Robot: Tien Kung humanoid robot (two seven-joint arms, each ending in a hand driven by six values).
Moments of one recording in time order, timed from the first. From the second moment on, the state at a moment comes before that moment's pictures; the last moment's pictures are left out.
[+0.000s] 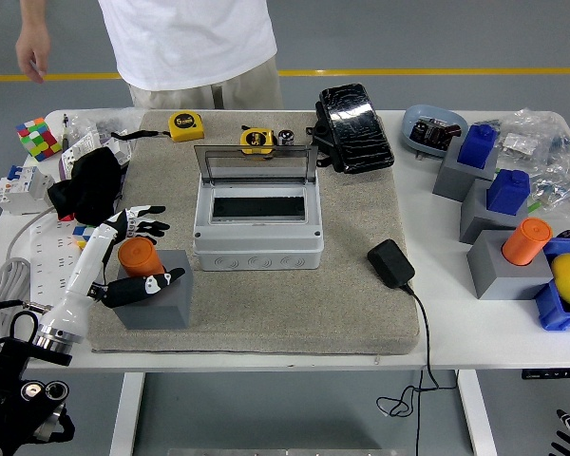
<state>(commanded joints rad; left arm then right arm) -0.03 0.31 -1.03 -1.26 1.35 0.39 -0.64 0.20 -0.20 0.80 0.18 -0.09 -0.11 -0.09</state>
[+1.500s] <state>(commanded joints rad) -0.08 0.30 -0.99 -1.27 1.30 0.43 -0.65 0.20 -0.20 0.79 0.18 -0.09 -0.11 -0.09</state>
